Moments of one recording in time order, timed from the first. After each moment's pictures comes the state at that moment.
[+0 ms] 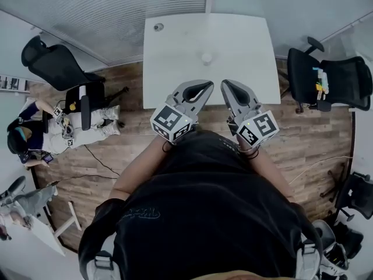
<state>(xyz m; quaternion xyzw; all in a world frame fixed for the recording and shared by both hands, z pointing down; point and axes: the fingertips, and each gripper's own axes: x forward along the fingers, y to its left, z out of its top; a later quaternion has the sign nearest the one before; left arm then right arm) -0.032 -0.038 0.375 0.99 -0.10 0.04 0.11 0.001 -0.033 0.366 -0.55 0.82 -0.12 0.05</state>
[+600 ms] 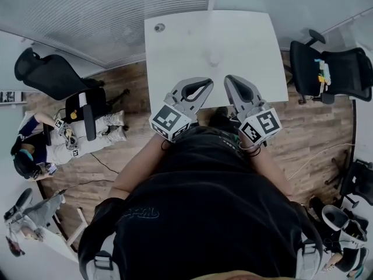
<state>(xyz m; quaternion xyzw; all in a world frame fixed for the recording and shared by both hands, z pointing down) -0.063 -0.092 0.391 0.99 -0.06 0.04 0.10 -0.017 -0.088 0.378 -0.59 0.79 -0.13 0.05</state>
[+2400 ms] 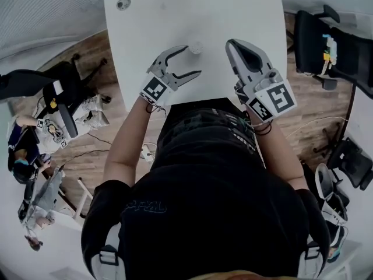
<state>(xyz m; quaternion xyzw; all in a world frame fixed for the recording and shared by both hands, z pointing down) 0.024 -0.181 0.624 0.99 0.04 0.13 0.06 0.105 -0.215 0.466 -0.57 0.80 -0.20 -0.02</state>
